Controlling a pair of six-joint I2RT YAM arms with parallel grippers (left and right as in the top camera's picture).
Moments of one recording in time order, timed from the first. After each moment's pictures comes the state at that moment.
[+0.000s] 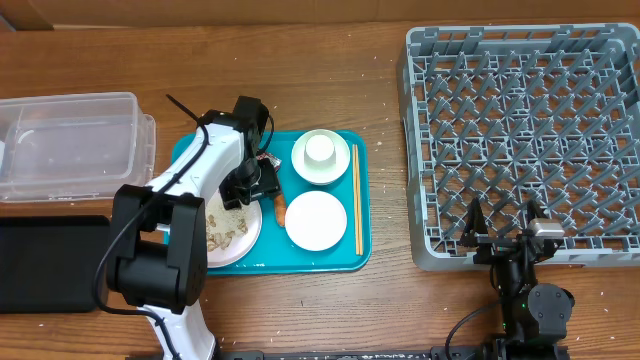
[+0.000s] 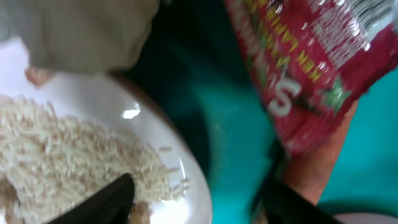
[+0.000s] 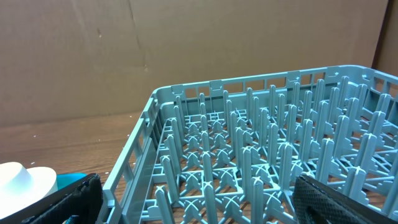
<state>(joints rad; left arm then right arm) -0.22 1.95 1.33 -1.02 0.02 -0.55 -0.04 0.01 0.02 -0.03 -0.03 0.12</state>
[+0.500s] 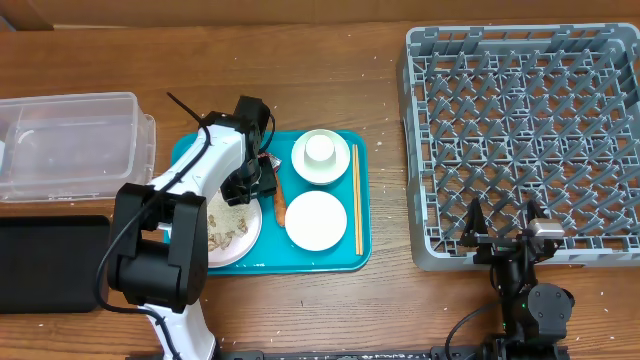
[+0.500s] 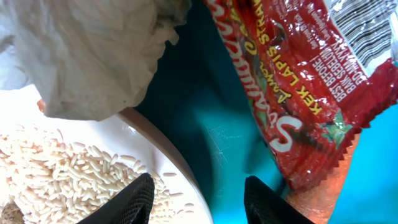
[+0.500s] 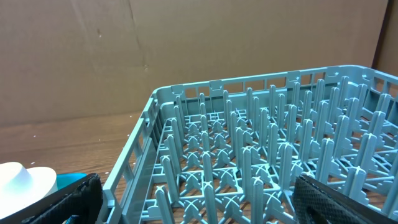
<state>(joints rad) -0.22 1.96 1.31 -0.97 -0.02 -0.55 -0.04 0.01 0.02 -0.03 -0.03 0.12</state>
